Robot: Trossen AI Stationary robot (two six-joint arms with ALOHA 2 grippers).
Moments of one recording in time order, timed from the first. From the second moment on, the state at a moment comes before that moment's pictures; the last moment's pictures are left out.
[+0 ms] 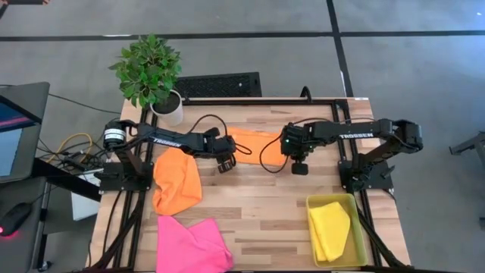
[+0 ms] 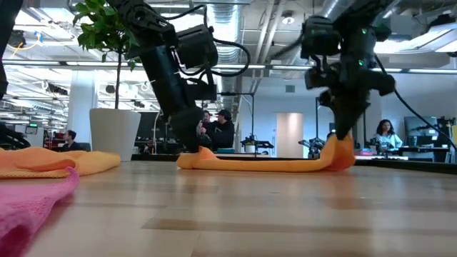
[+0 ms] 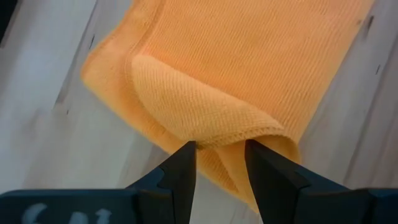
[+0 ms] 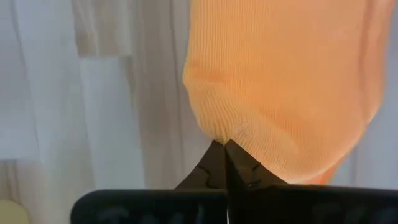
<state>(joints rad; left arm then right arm) 0.15 1.75 1.00 -0.35 -0.32 -0.12 -0.22 1.43 0.88 -0.78 -0.05 -0.22</state>
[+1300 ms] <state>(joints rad) 0.12 1.65 0.97 -0.34 -0.27 -0.40 -0.25 1.59 1.04 -0.24 -0.11 -0.37</state>
